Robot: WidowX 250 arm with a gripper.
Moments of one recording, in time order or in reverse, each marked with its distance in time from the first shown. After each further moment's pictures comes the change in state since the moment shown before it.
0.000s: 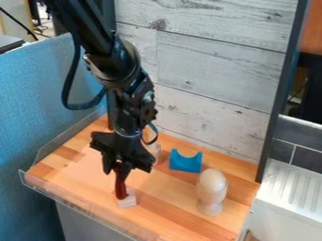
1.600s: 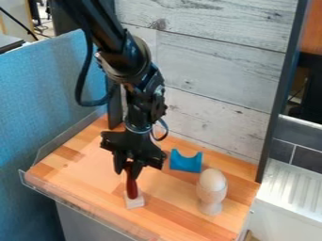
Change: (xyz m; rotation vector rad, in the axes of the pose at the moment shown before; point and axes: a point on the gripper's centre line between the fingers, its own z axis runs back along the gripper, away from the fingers) arm 0.007 -0.013 0.004 -0.033 0.025 0.037
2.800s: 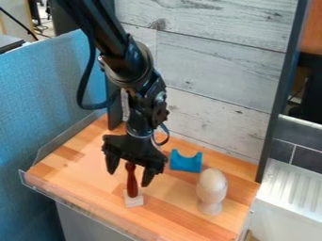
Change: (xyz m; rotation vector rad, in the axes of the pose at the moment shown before) arm -0.003 -0.003 -0.004 0.004 -0.001 -0.008
